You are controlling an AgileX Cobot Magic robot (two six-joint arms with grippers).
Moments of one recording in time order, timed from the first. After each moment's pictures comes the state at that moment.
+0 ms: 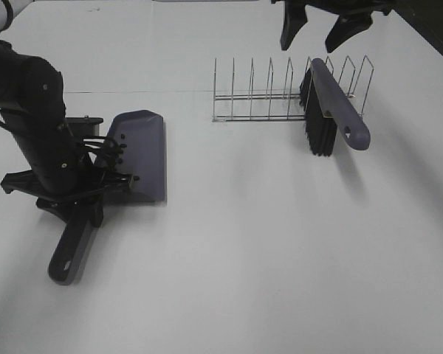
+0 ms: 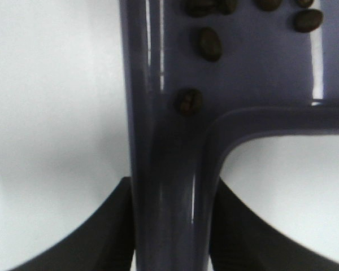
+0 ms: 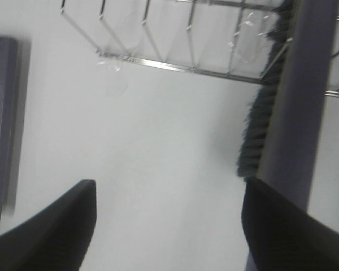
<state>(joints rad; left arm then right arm) -0.36 2.05 -1.21 -0.06 0.76 -0.28 0.27 2.21 -2.15 0.10 1.22 0.10</state>
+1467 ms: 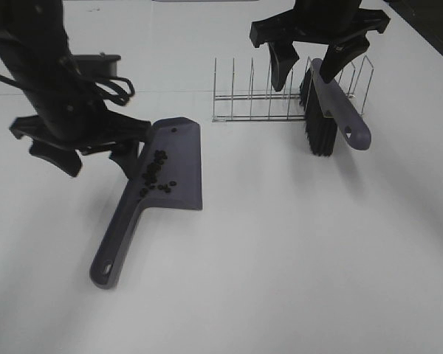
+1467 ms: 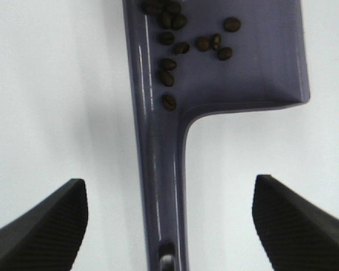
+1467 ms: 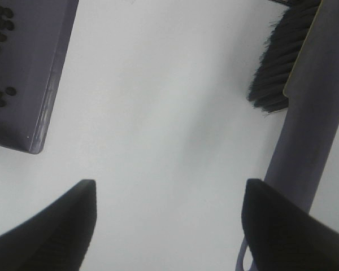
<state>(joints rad) -0.43 1.89 -1.32 -0.06 0.91 -0.24 0.39 2.03 -1.85 -0.01 1.22 0.12</state>
